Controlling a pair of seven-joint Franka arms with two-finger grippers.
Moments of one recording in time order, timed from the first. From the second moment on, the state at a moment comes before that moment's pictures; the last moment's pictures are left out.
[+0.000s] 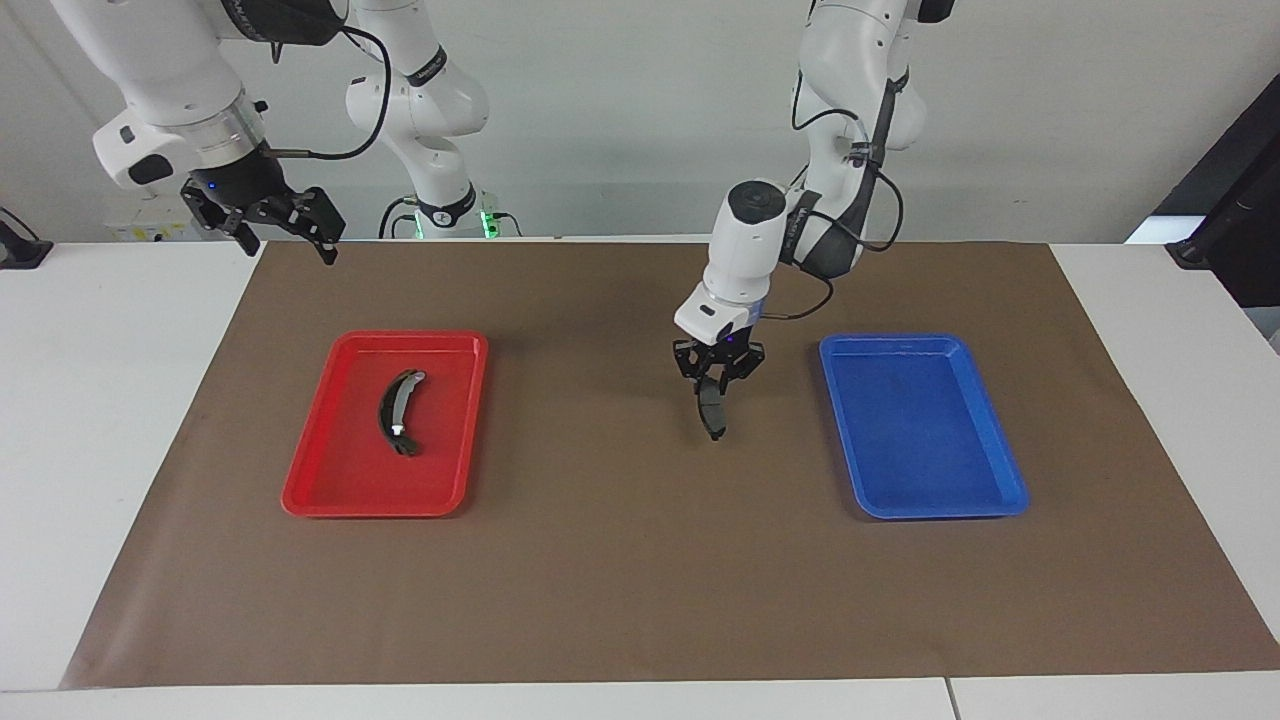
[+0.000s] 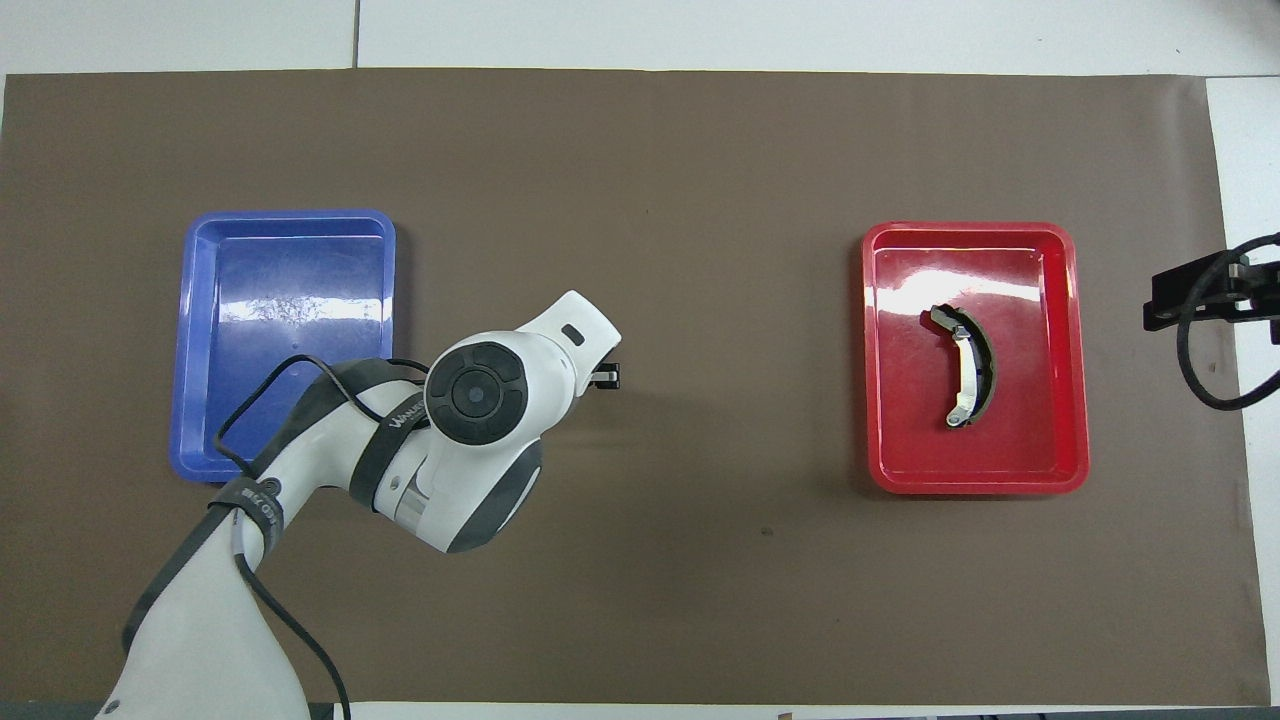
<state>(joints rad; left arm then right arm) -0.67 0.24 -0.01 -2.08 0.01 2.51 -0.59 -0.02 -0.03 -0.01 -1.56 -0.03 1.45 0.12</state>
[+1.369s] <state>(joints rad) -0.70 0.31 0.00 -2.02 0.01 2.58 -0.62 -0.02 -0.03 -0.01 -1.57 -0.03 1.49 0.12</state>
